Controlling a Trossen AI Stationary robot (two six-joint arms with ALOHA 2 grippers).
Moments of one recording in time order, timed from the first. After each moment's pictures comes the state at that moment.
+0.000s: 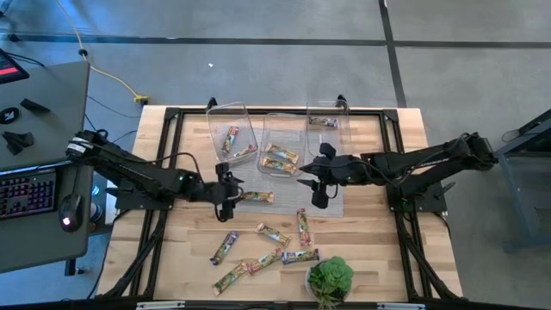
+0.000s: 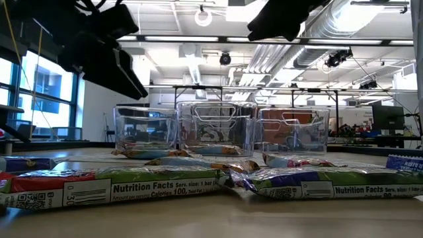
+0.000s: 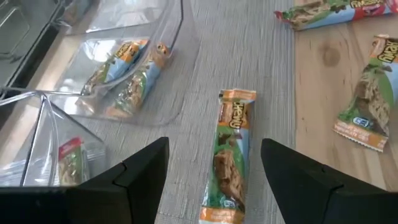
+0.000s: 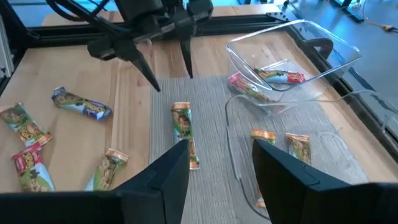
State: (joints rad) left arm -0.27 1.19 0.59 -0.15 -0.48 -0.10; right arm 0.12 1.27 0.96 -0.20 0.28 0.16
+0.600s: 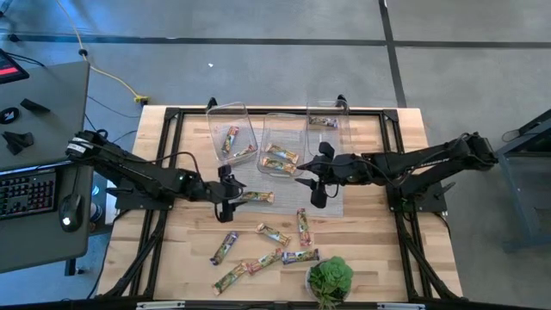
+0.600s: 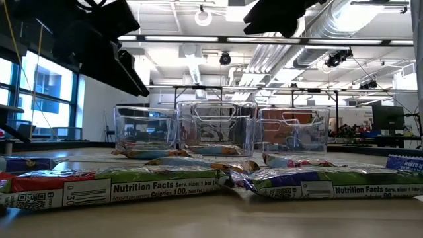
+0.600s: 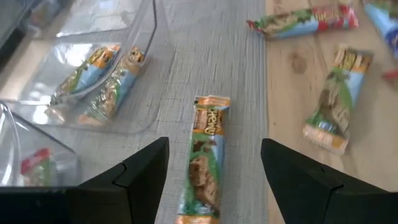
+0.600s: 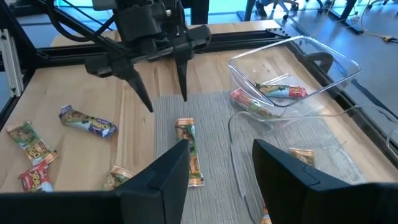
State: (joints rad) left arm -0.27 1.19 0.59 -0.12 -0.38 -0.09; right arm 0.12 1.27 0.95 -0.13 0.28 0.16
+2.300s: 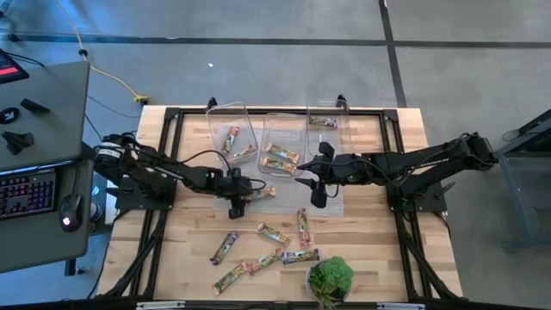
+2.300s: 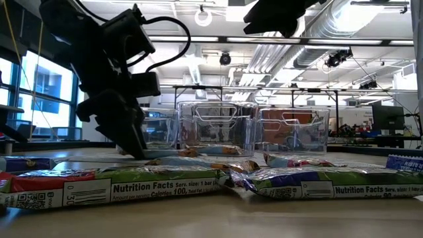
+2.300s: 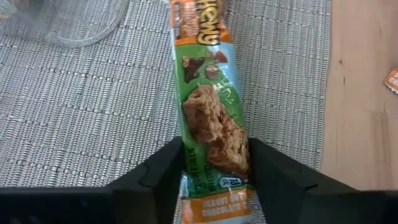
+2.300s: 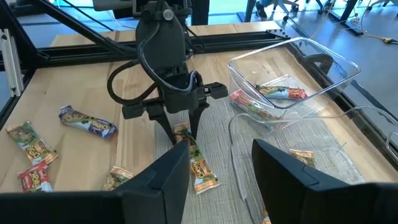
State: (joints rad) left arm -0.07 1.58 0.61 -0.04 -0.11 -0.16; right arm 0.12 1.27 0.95 -0.13 0.28 0.15
